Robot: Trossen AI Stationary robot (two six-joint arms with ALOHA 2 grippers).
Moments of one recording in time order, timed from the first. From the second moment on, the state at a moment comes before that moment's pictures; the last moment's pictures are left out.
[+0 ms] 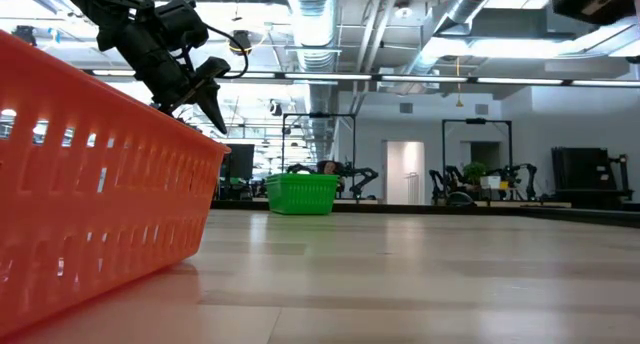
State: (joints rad) left arm 0.62 1.10 0.67 -0.41 0.18 -0.83; right arm 0.66 1.56 1.26 -0.99 -0.07 0.50
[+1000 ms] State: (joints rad) left arm 0.62 1.10 0.67 -0.41 0.18 -0.83; right arm 0.69 1.59 1.21 -0.90 -0.06 0.50
